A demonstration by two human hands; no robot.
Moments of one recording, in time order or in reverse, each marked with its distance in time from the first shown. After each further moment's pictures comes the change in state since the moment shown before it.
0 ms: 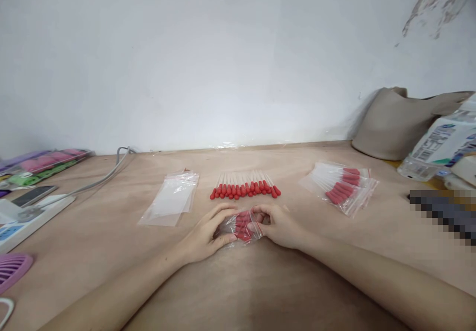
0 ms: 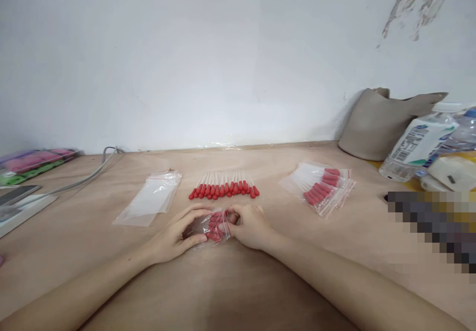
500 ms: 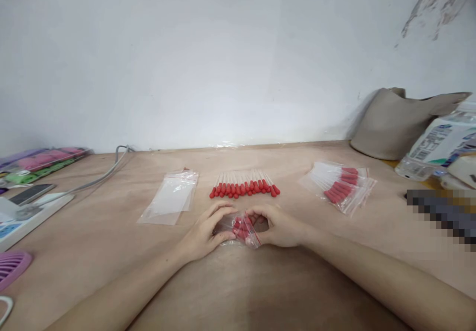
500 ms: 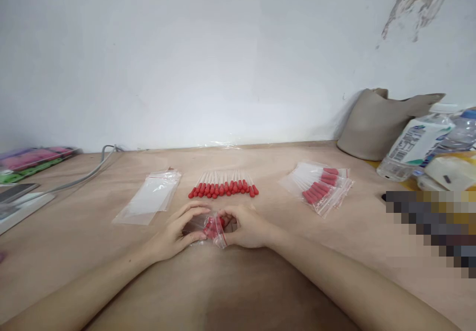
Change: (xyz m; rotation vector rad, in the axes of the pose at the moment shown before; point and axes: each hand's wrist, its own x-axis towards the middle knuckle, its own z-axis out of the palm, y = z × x) left_hand -0.001 -0.004 0.003 0.004 0.065 -0.007; right_hand 0.002 -0.008 -0.005 0.208 -0.282 -0.174
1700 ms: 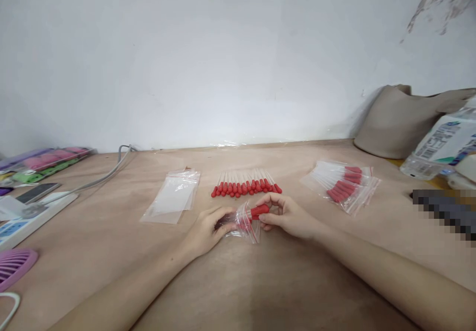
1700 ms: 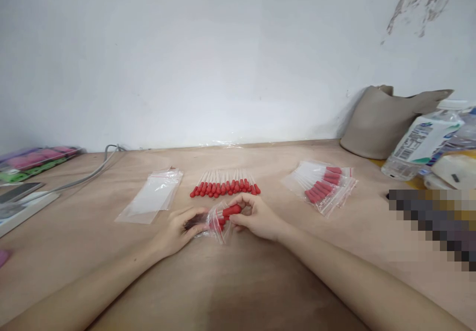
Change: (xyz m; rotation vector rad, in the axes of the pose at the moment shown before) left_hand 0.004 0.000 0.006 -0.009 0.054 -0.142; right_hand -0.010 0.005 -0.008 0.507 0.231 0.228
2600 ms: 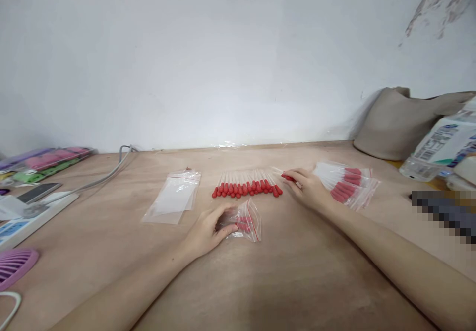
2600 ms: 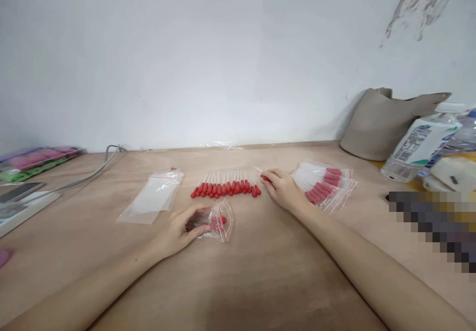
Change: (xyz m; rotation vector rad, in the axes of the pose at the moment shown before) left_hand -0.004 -0.005 0.002 0.022 0.016 -0.054; right_hand 0.023 0.009 -0.091 -1.175 0.508 -0.617
